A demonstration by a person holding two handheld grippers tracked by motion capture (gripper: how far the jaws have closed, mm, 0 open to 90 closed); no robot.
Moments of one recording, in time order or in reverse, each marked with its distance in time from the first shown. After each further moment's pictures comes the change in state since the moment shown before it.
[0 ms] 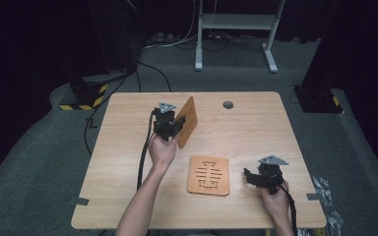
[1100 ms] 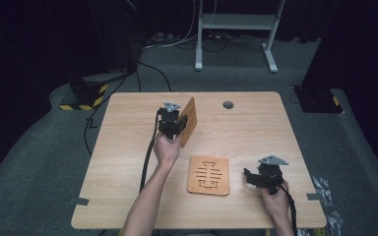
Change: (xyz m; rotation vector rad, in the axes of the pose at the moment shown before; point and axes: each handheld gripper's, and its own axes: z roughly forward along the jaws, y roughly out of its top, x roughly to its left) left arm 0.001 -0.006 0.031 0.016 0.054 -0.002; right arm 0.000 0.000 -0.001 0.009 0.002 0.005
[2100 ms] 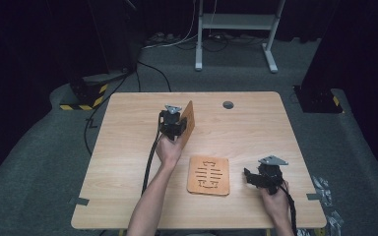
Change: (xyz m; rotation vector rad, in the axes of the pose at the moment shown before) left arm 0.005 -0.013 0.022 0.022 0.058 -0.010; right arm 0.000 0.000 0.000 0.001 -0.002 -0.004
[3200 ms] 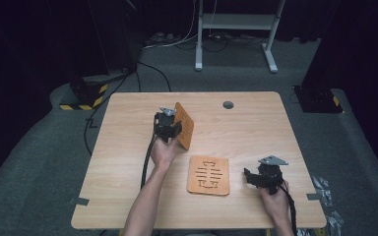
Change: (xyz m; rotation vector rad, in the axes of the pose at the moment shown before) left arm 0.019 -0.010 0.001 0.063 0.087 0.035; right arm 0.000 0.000 0.000 0.004 0.001 0.004
